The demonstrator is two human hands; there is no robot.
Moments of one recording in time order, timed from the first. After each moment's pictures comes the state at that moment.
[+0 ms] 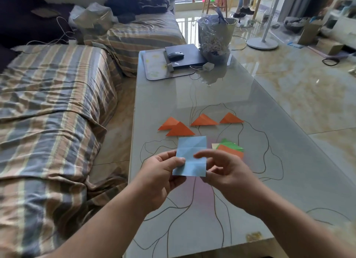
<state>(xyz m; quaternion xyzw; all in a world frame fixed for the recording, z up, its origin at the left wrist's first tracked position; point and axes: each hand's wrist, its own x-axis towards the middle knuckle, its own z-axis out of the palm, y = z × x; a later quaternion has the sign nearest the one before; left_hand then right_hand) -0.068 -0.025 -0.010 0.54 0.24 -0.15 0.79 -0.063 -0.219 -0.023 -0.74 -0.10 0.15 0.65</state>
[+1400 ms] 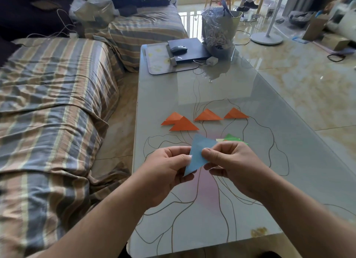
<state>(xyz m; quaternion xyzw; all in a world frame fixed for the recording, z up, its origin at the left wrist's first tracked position) -0.075 -0.017 0.000 0.61 0.15 -0.20 0.75 -0.051 -0.209 -0.001 -0.69 -0.02 0.21 0.69</state>
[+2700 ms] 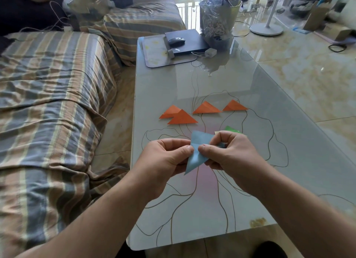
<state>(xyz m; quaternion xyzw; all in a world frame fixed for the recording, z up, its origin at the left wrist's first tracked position) -0.075 -0.019 -0.007 0.61 0.16 -0.14 0.76 -0.055 -0.203 -0.005 -0.73 0.03 0.15 0.66</state>
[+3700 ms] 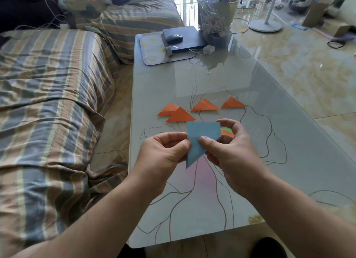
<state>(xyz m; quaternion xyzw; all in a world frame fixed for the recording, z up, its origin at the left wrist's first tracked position) -0.075 -0.030 -0.009 0.60 0.15 -0.06 0.78 -0.061 -0.194 -0.015 -0.63 0.10 0.08 0.77</state>
